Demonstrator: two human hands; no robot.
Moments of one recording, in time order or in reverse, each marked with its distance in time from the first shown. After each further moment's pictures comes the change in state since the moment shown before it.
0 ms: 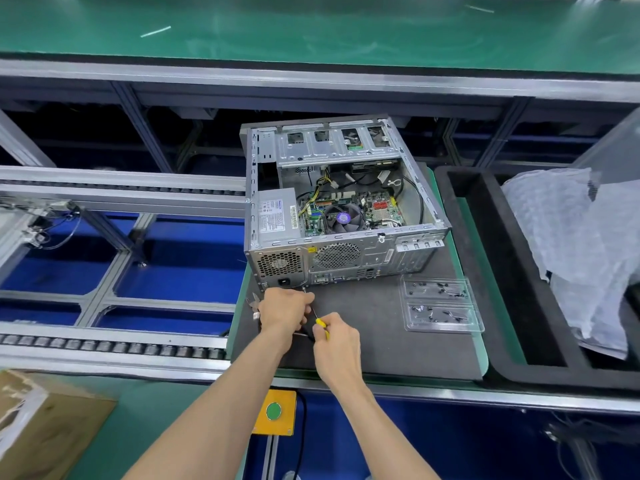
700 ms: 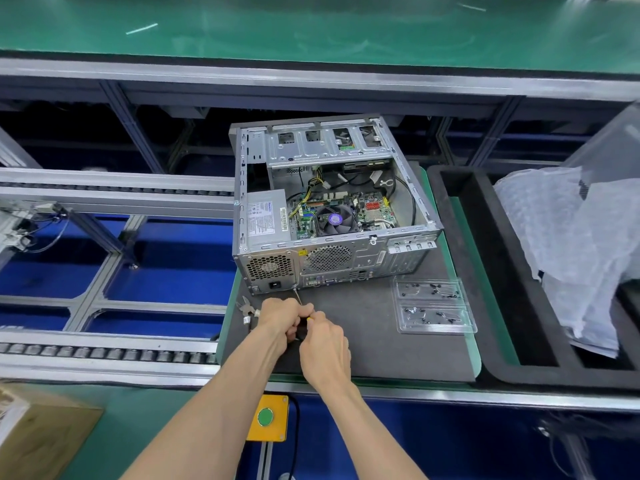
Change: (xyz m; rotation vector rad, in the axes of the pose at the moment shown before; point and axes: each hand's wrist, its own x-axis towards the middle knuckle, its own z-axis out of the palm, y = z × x) left_hand 0.022 -0.015 0.013 -0.094 -0.204 -0.237; right_hand 0.003 -0.010 0.003 -0.240 0.006 -0.024
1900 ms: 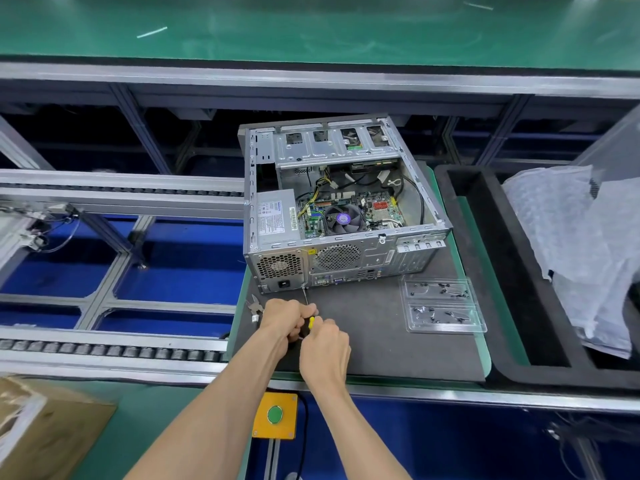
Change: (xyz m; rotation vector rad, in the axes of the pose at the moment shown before) left_hand -0.002 -0.005 -0.013 -0.020 -0.046 0.030; right_hand -0.009 -0.020 0.012 0.167 0.091 0.215
